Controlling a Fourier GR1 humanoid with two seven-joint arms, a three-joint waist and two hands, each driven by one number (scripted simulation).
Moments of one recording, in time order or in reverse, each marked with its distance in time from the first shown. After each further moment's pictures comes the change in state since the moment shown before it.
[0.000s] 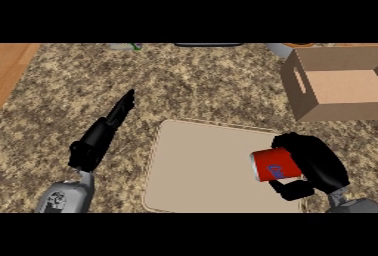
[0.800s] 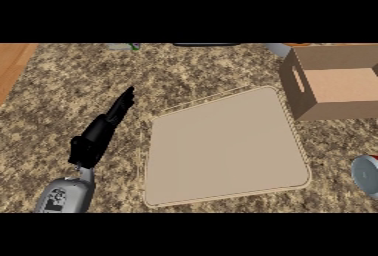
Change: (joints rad) left arm -0.021 -0.008 0.017 0.012 -0.006 -0.001 0.011; right arm 0.218 -0.319 -0.554 -0.104 -0.482 -0.023 -0.497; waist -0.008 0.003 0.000
